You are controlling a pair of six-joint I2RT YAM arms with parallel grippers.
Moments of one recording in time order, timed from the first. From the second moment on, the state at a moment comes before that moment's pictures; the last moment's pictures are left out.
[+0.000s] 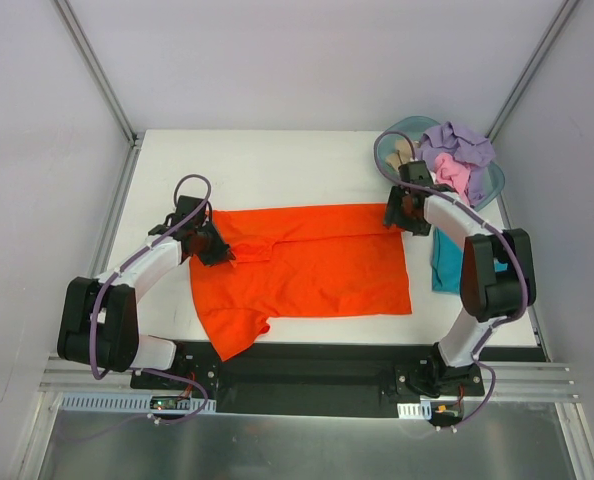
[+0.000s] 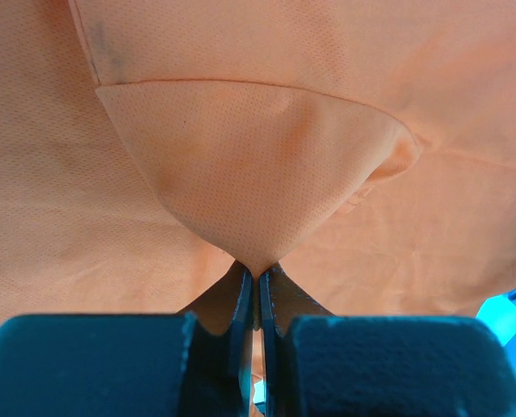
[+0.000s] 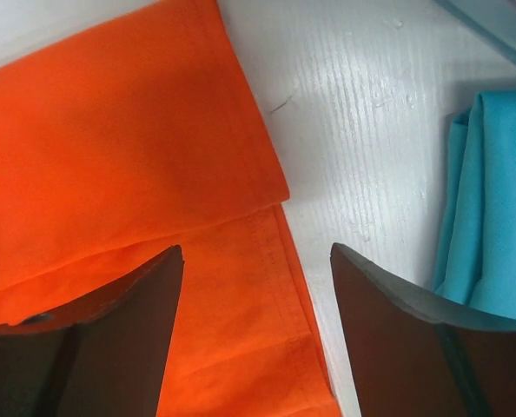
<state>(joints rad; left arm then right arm) -0.19 1.37 0.77 -0.43 0.20 -0.78 0.21 1.75 1.21 -0.57 0.21 0.43</state>
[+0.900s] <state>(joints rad) -0.18 1.38 0.70 -0.49 0.22 -0.79 0.29 1.52 1.20 -0.54 0.01 0.30</state>
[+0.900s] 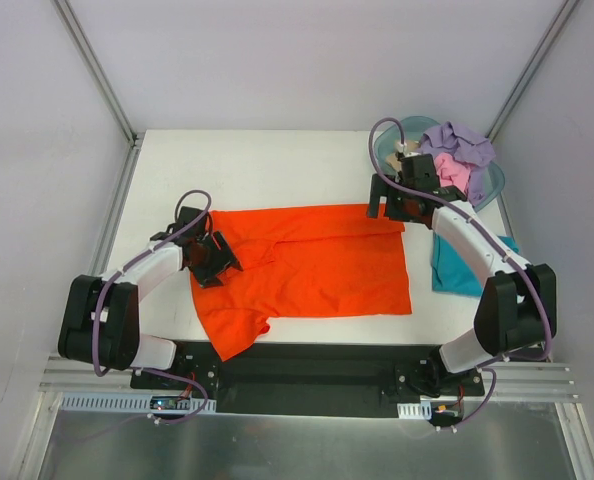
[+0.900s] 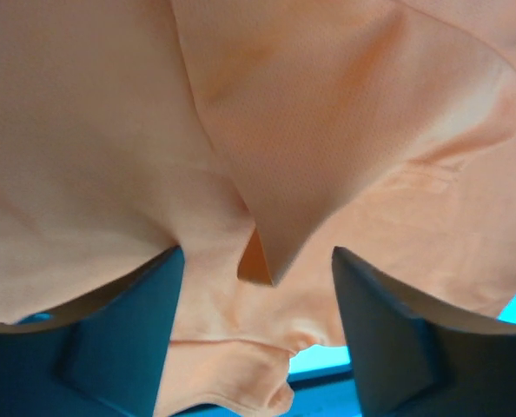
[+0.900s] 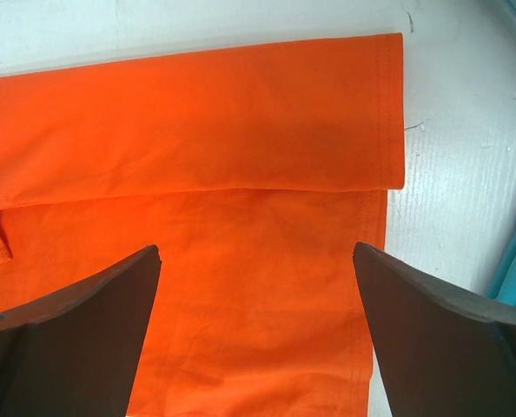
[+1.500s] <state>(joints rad) -0.15 1.35 0.97 -0.53 0.20 -0.72 0.47 1.56 1.22 -0.48 -0.22 0.30</state>
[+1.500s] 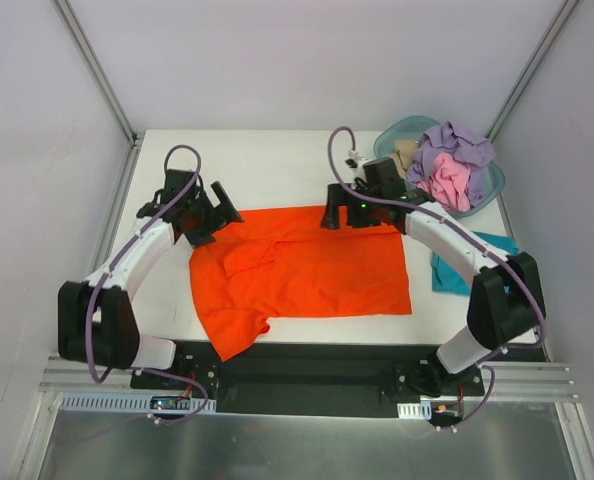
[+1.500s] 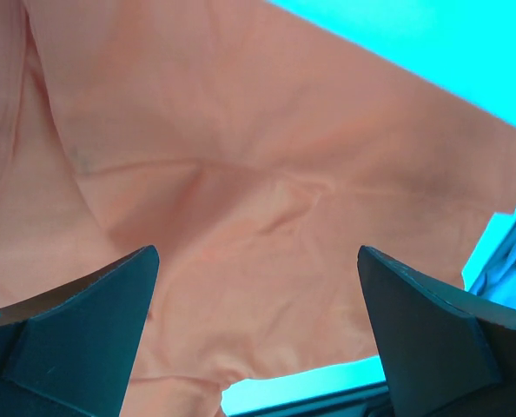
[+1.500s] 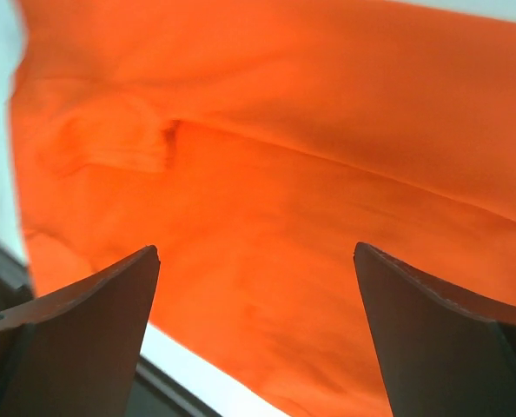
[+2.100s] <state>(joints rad) -0.04 1.80 1.14 -0.46 0.25 -0.68 0.79 2.10 1.57 -0.39 -0.34 0.53</state>
